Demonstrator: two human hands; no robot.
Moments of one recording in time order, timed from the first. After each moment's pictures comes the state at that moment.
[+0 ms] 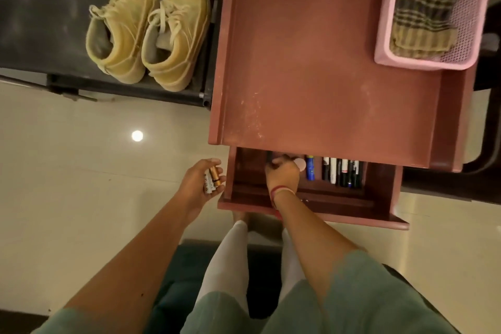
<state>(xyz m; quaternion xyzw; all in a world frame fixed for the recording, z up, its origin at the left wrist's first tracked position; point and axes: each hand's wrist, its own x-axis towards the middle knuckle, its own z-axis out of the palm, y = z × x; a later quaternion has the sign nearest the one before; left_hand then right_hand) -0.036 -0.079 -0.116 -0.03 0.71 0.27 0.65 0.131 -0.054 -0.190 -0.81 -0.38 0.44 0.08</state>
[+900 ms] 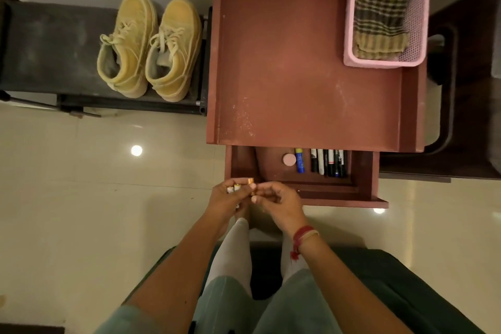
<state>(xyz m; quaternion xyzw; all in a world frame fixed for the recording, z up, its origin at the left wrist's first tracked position) 0.022 -0.111 -0.073 0.07 0.69 0.23 0.68 0.162 -0.117 -0.080 -0.65 -0.34 0.66 0.15</state>
